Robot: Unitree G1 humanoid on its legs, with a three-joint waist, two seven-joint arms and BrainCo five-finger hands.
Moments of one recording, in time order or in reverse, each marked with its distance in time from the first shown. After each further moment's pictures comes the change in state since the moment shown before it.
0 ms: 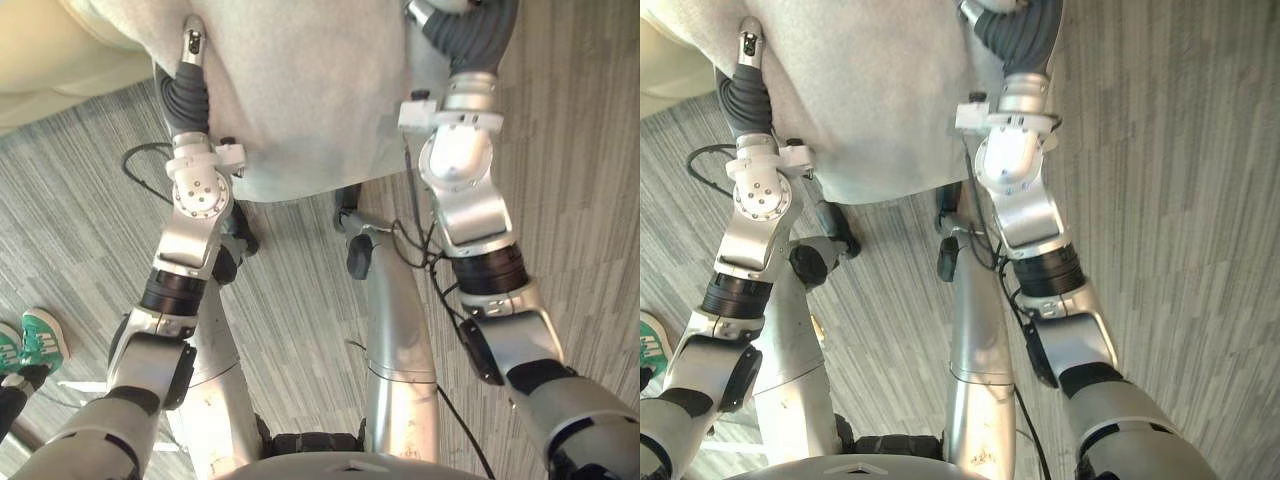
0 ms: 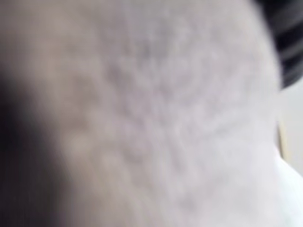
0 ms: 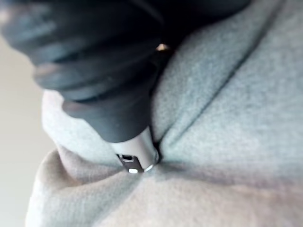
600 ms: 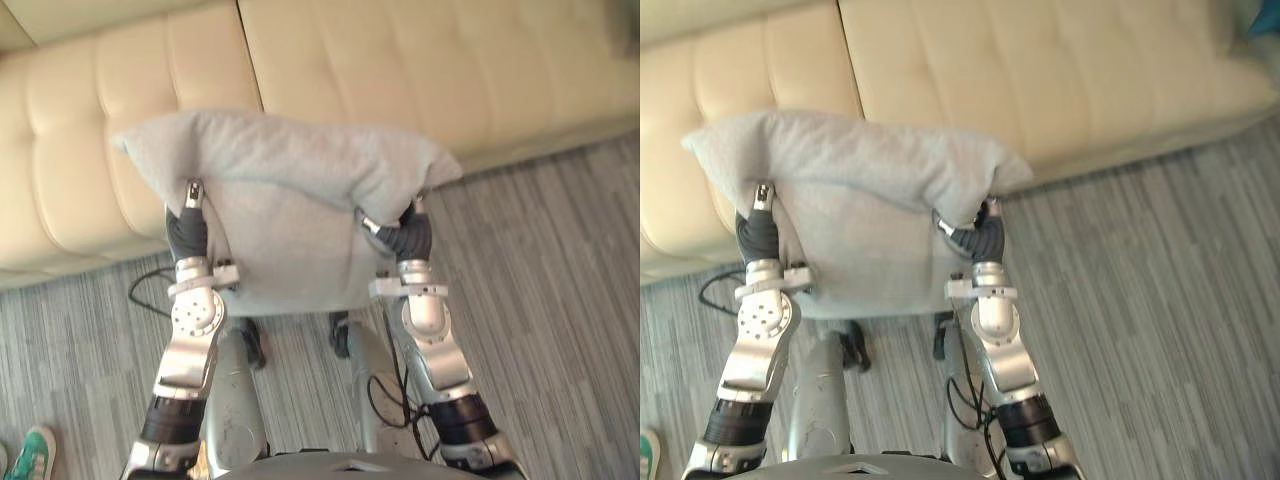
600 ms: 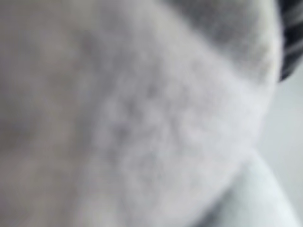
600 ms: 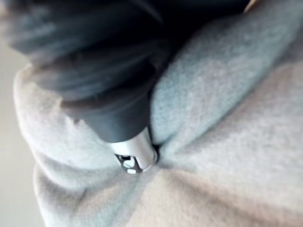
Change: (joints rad) left arm 0.693 -0.152 0.023 -0.288 0.151 -0.003 -0.110; right arm 0.808 0.180 0.073 -0.113 0.243 -0.177 0.311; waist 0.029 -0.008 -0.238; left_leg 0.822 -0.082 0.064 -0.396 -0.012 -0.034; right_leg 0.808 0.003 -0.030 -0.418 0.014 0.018
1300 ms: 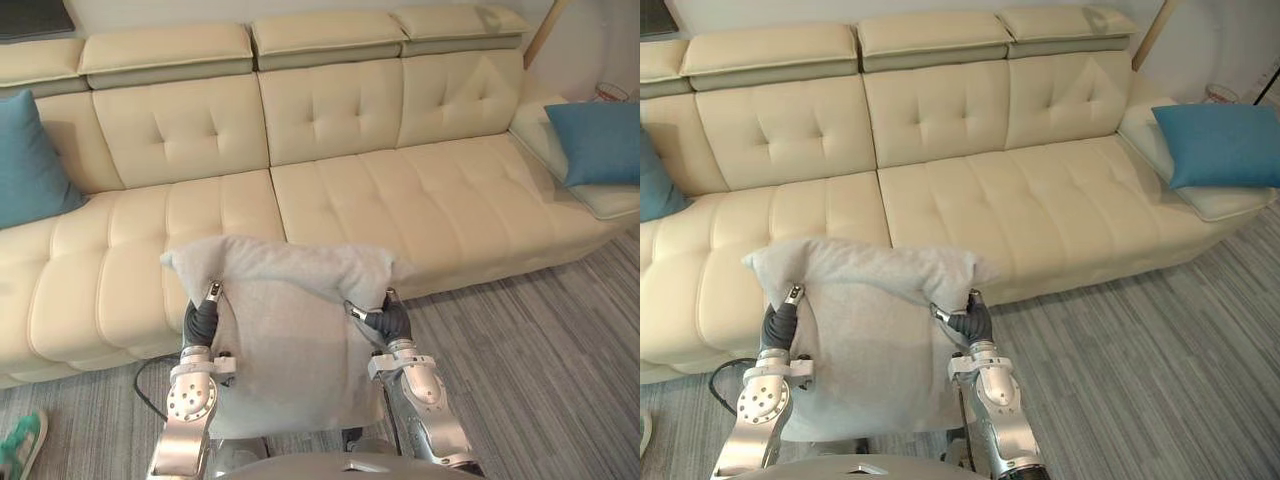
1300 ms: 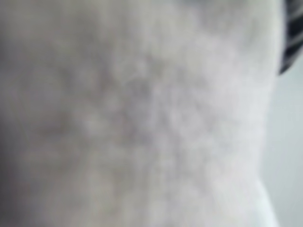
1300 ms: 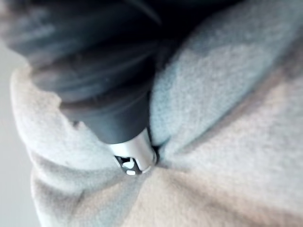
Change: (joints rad) left arm 0.323 -0.057 0.009 0.095 0.040 -0.010 -0.210; right arm 0.227 0.073 -0.050 0.202 -0.006 0.031 0.156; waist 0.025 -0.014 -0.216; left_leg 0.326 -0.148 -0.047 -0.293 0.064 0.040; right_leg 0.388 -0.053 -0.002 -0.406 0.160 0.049
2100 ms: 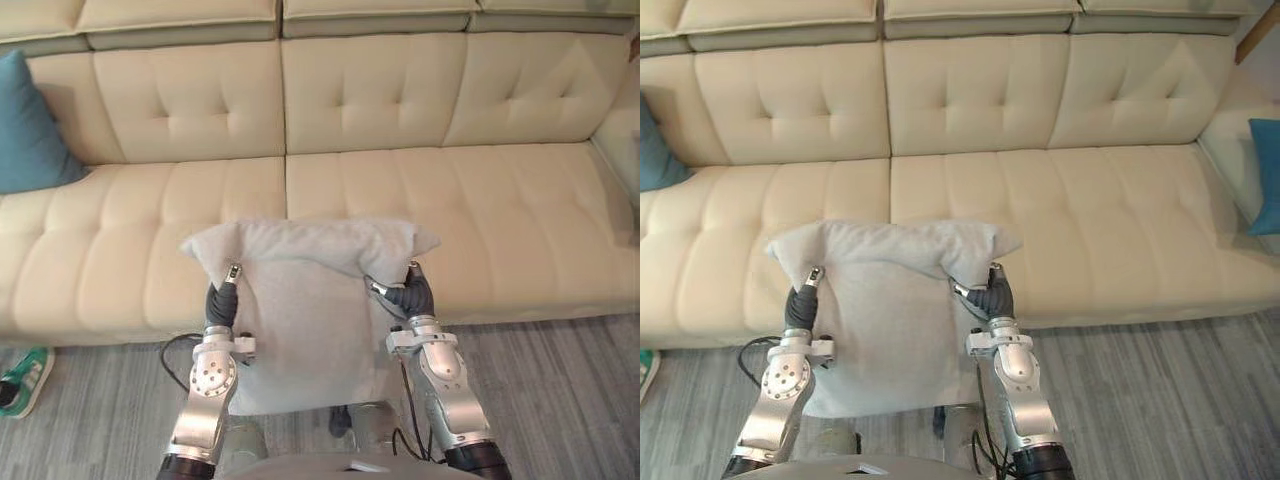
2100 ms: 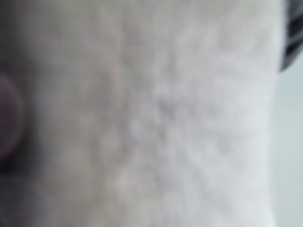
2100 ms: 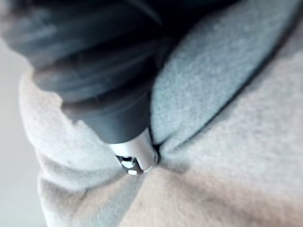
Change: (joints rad) left arm -0.133 -0.010 -0.092 0.121 -0.079 -0.018 0.035; right arm -0.074 -0.104 -0.072 -0.064 0.004 0.003 -0.009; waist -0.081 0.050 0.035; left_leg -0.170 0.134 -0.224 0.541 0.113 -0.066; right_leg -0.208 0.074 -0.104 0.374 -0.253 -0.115
